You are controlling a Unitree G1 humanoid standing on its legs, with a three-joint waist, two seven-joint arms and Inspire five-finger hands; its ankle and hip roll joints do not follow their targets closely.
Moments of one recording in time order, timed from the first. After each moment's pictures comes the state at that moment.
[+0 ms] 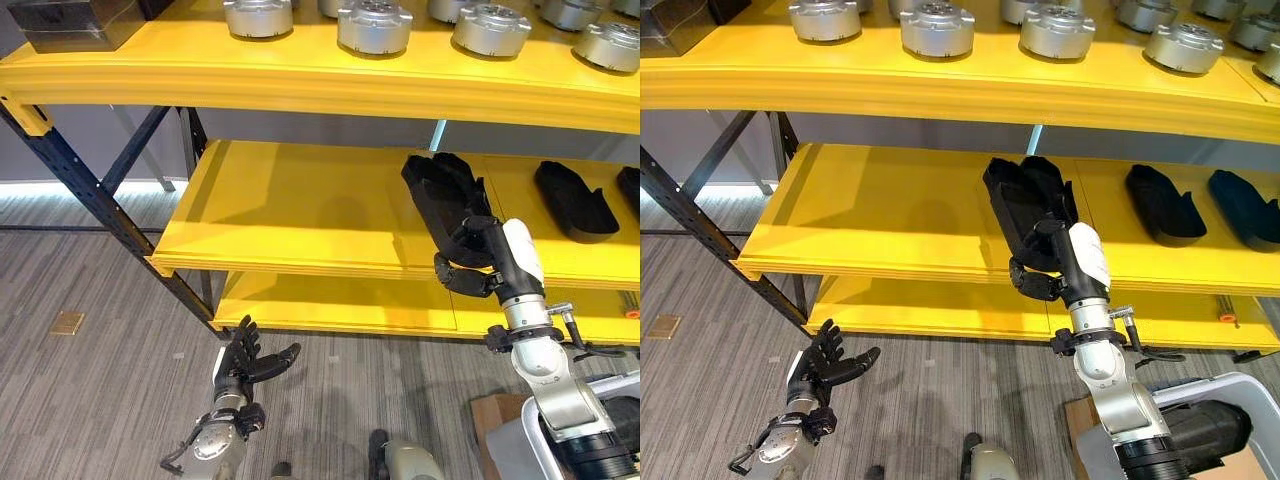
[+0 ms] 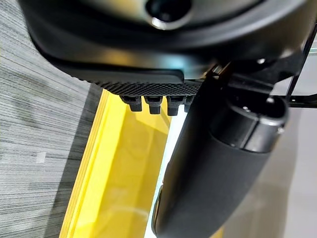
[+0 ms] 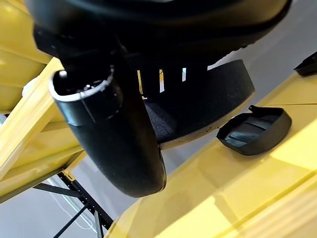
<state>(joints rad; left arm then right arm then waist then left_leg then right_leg) 0.18 0.26 -0.11 0.24 -0.47 -0.13 0.15 -0.10 -0.54 0.07 -0.04 -0.29 -0.13 -0.22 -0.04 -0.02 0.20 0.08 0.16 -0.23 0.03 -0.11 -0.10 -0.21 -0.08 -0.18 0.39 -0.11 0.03</state>
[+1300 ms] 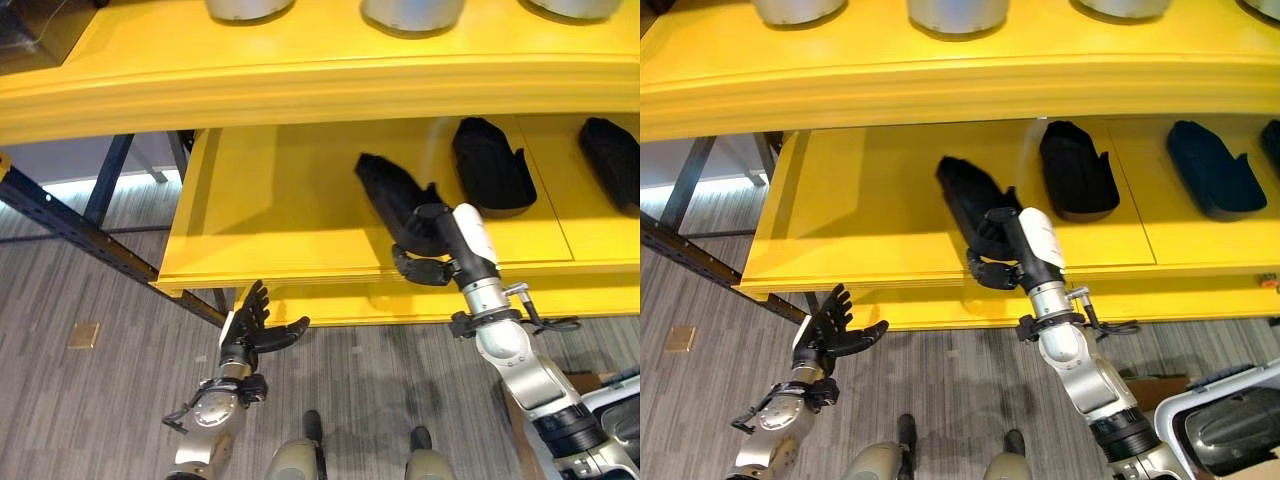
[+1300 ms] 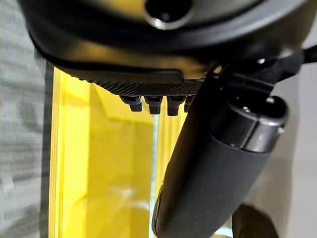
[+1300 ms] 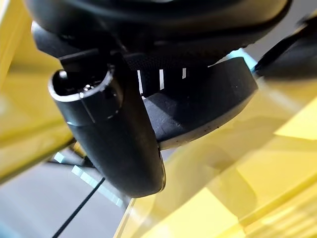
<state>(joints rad) 0.06 0.38 -0.16 0.22 -0.47 -0.13 0.12 -0.32 -0.53 0.31 0.00 -0.27 -0.11 -0.22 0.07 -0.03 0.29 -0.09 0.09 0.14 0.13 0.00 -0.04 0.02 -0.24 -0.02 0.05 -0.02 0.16</state>
